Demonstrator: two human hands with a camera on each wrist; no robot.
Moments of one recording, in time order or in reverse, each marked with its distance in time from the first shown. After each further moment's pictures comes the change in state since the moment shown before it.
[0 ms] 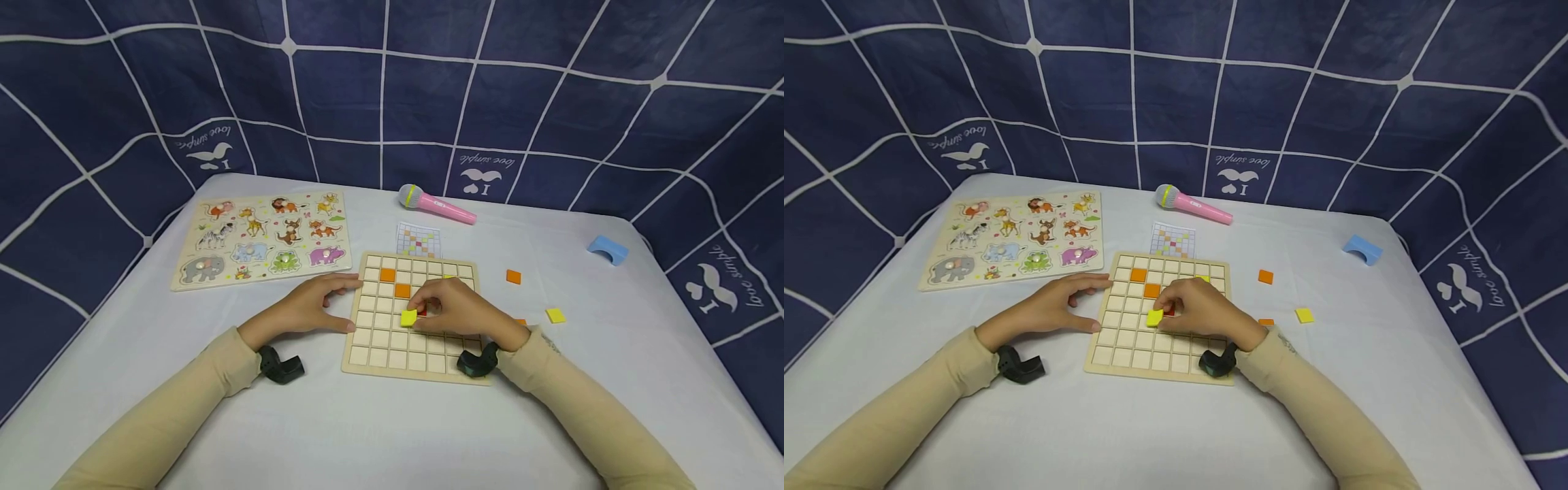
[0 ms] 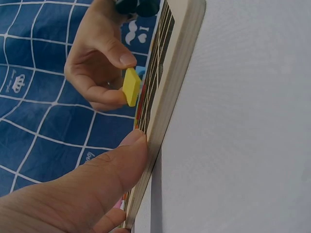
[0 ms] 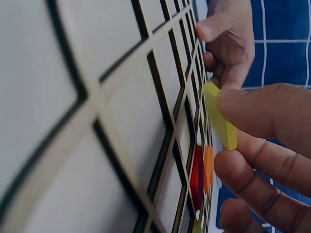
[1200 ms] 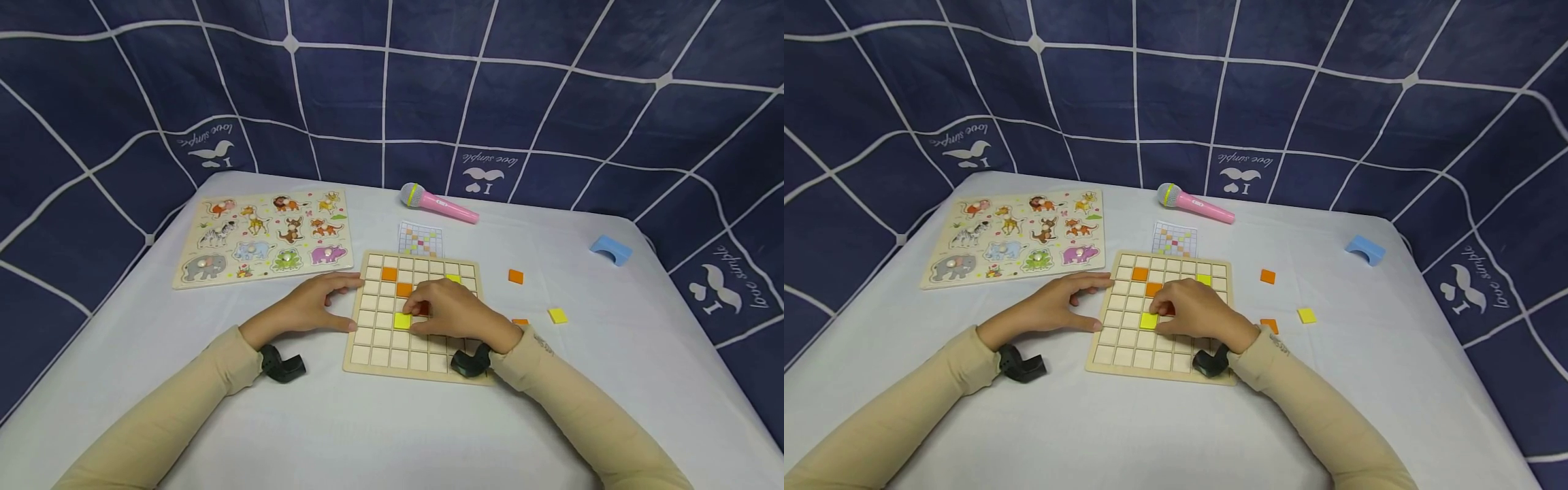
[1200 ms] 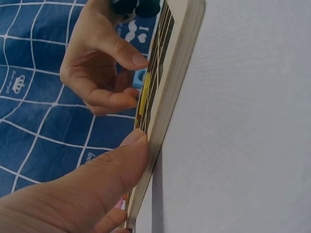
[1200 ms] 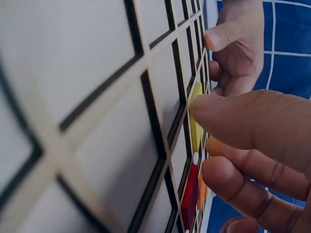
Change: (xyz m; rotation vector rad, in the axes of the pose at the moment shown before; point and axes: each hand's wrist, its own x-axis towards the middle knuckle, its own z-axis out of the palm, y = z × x) left_hand 0.000 0.000 0.001 -0.004 -0.003 -0.030; right_hand 0.009 -0.014 0.006 -0.167 -0.040 0.044
